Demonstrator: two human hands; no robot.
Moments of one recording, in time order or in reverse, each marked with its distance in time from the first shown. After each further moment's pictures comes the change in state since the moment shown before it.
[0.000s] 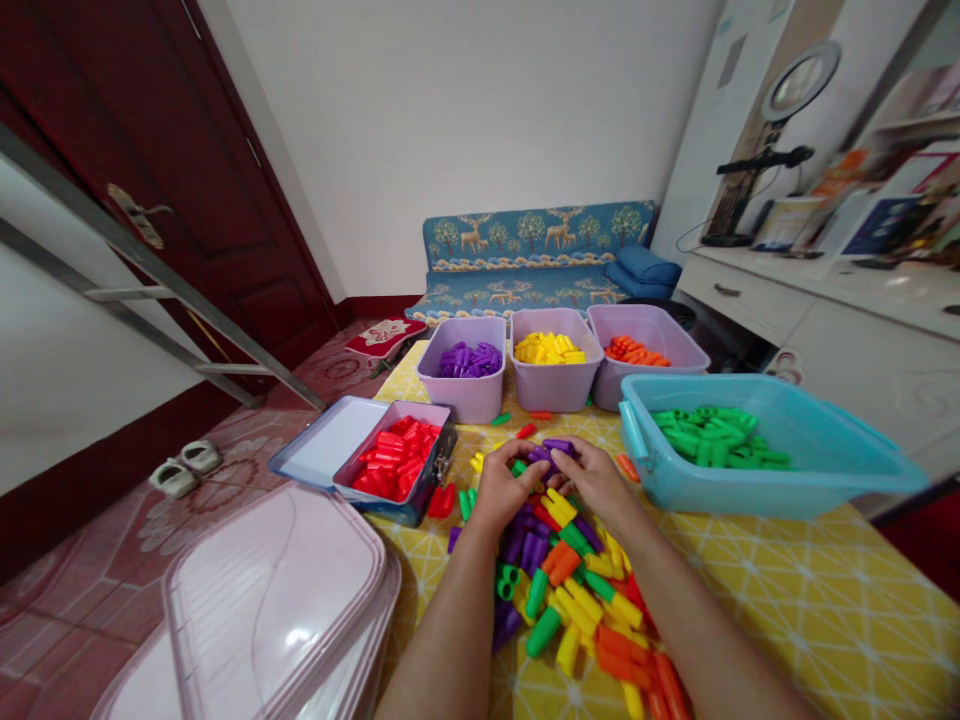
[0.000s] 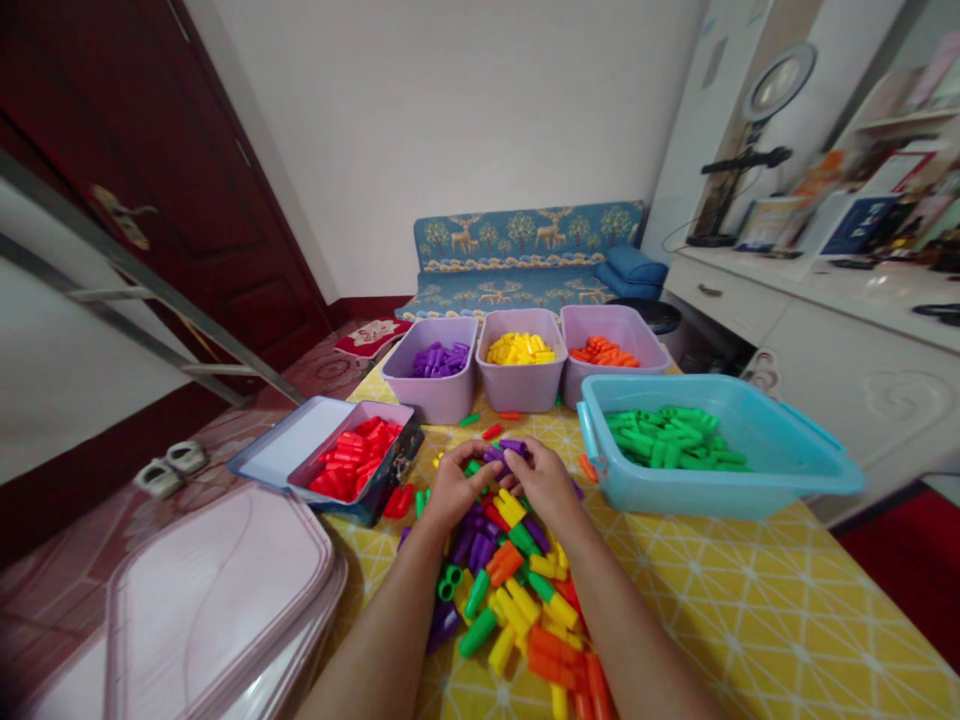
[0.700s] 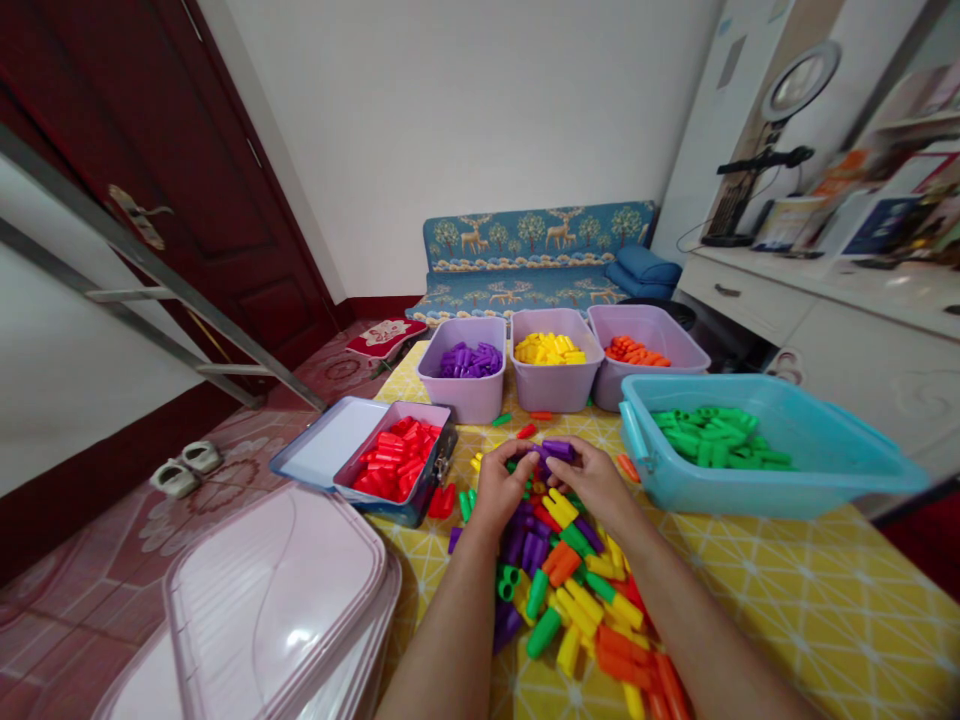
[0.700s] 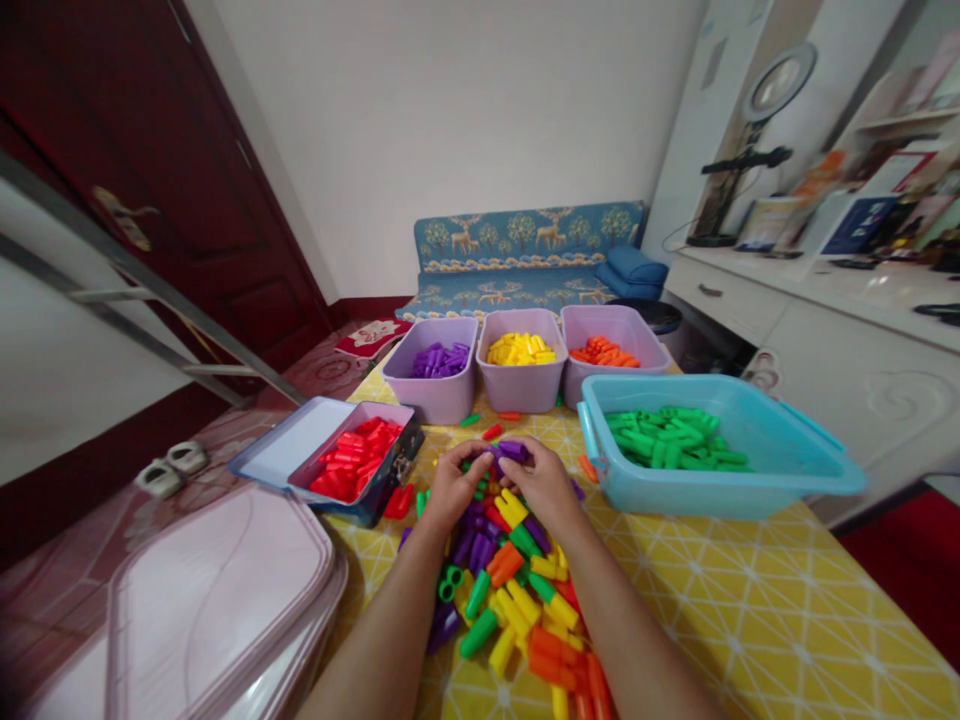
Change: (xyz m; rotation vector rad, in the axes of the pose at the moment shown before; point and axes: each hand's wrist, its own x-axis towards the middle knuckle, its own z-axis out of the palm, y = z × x) left_hand 0.002 -0.010 -0.001 -0.036 0.054 0.005; right_hand -0.002 0.003 0.002 0.023 -0.012 -0.049
